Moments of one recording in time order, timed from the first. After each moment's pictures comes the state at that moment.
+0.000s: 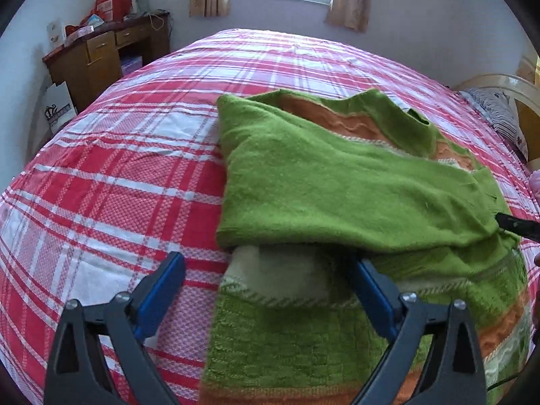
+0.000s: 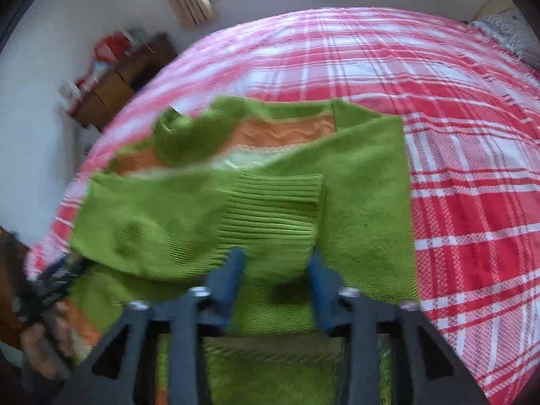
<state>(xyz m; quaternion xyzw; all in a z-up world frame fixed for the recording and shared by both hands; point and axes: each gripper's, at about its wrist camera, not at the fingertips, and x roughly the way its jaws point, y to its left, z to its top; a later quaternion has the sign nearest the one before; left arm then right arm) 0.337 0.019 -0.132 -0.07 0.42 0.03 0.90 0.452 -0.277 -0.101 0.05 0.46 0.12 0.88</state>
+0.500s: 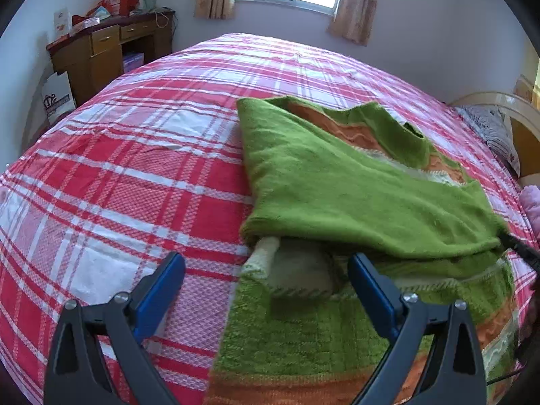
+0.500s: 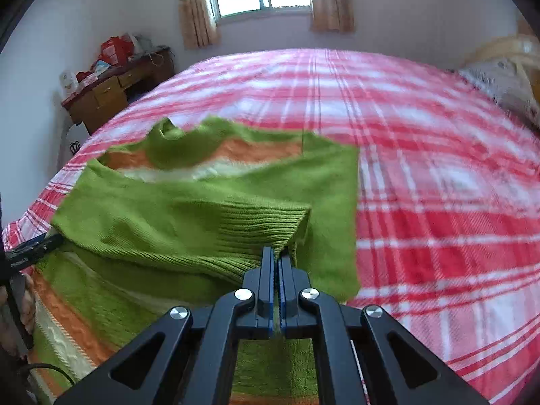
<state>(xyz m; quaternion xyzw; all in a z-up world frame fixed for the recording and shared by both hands) 0.324 0.032 -0.132 -0.11 0.41 0.02 0.91 0.410 -0.297 -0.096 0.00 0.40 0.09 0.91</state>
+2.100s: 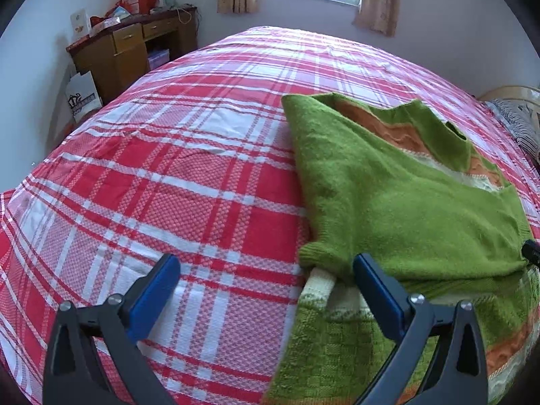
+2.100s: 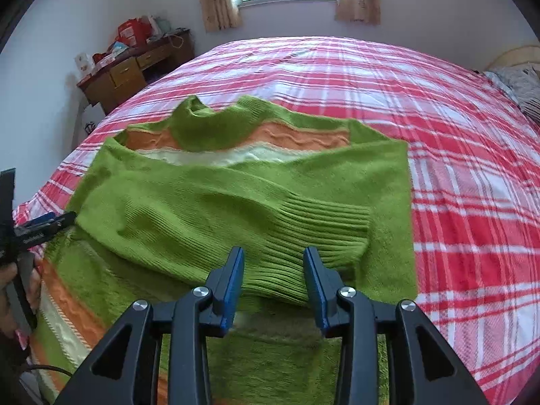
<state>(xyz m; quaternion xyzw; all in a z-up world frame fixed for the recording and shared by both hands) 0.341 0.049 -0.137 -0.08 0.43 0.09 0.90 0.419 -0.259 -0.096 -0.02 0.42 0.14 0.90</state>
